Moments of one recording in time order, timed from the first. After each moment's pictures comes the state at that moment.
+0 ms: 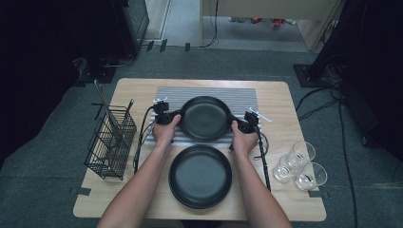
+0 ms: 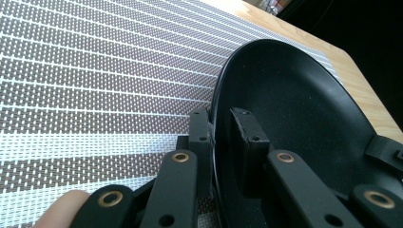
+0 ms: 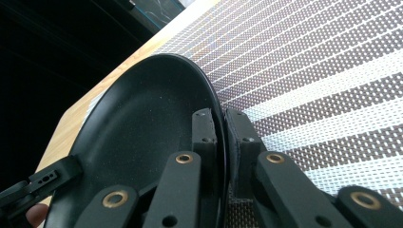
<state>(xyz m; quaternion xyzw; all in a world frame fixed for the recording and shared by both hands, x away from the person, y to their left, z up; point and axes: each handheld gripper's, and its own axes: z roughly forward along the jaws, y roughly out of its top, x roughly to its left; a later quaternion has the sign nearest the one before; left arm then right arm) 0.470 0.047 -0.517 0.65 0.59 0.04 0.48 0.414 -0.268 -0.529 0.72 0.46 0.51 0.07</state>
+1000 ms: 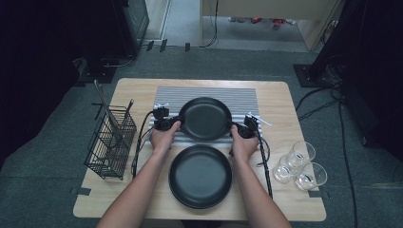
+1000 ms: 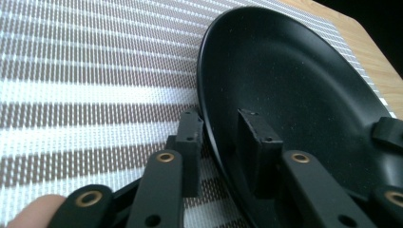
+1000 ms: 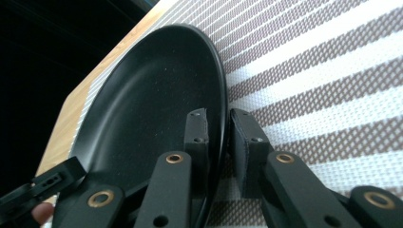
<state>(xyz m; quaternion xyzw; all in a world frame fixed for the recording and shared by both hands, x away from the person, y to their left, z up) 0.447 0.049 -0.517 0.67 0.59 0.04 0.45 0.398 -0.265 -0.532 0.73 0.47 0.50 0.03</state>
